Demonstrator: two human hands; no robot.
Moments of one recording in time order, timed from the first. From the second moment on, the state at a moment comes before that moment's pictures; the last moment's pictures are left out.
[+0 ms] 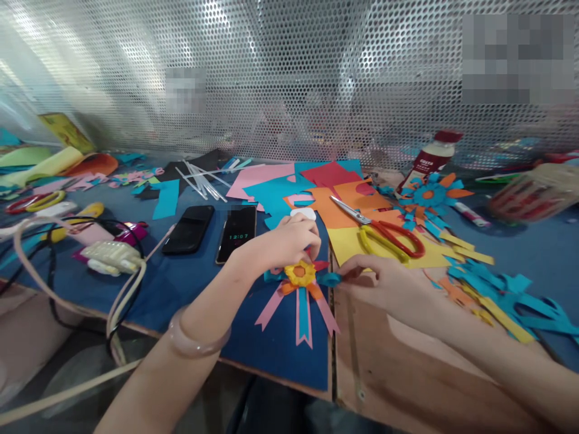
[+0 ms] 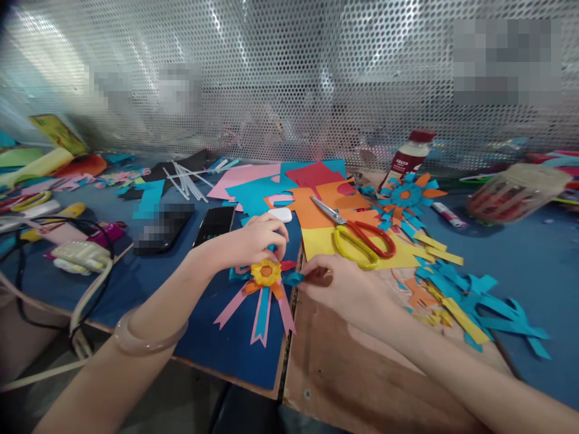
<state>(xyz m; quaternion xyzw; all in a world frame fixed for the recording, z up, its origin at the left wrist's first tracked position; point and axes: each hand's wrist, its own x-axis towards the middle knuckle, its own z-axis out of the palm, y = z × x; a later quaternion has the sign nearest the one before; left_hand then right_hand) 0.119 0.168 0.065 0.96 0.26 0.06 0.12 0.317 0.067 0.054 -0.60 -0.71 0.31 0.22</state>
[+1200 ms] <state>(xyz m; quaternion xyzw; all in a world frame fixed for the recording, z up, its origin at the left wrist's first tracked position) 0.119 0.169 0.065 0.96 0.26 0.03 0.13 0.297 0.059 0.056 -0.59 -0.70 0.30 0.28</state>
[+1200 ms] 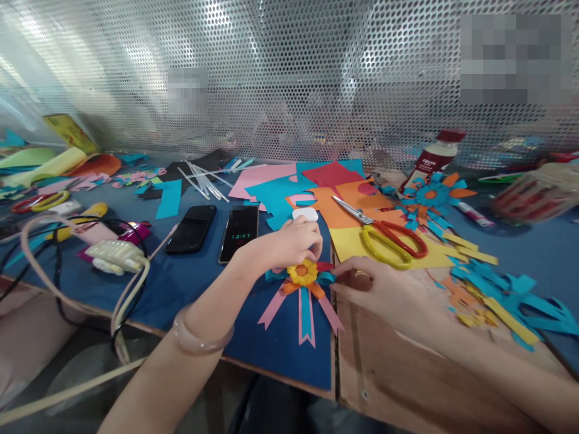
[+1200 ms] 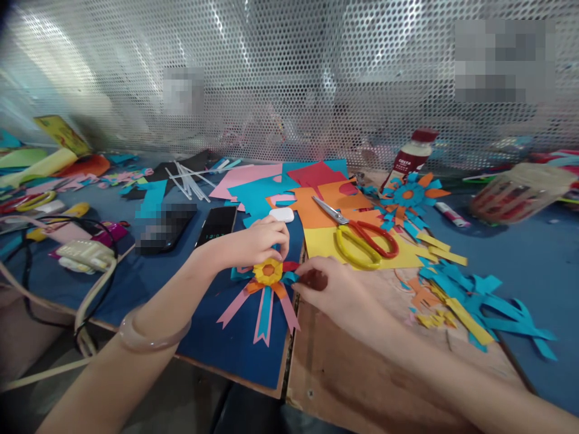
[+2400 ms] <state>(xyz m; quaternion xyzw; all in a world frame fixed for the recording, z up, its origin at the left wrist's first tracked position) 0.097 0.184 0.071 0.90 0.39 0.14 0.11 0.321 0.074 0.040 -0.62 -0.67 0.21 0.35</state>
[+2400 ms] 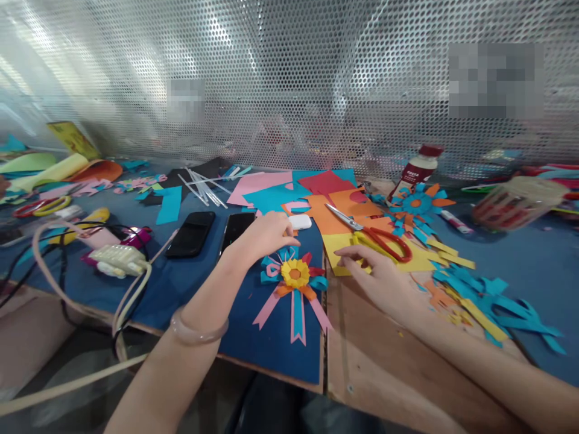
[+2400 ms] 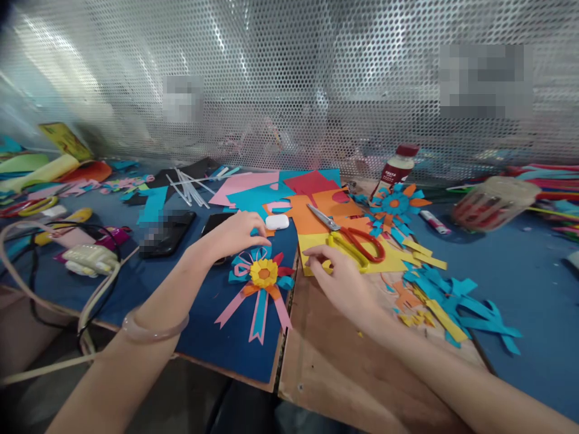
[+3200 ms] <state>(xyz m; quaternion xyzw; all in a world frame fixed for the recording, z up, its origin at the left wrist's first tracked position) 0.075 0.200 0.075 0.83 0.53 0.17 0.11 0.325 0.081 0.030 -0.61 -0.66 0.25 0.36</state>
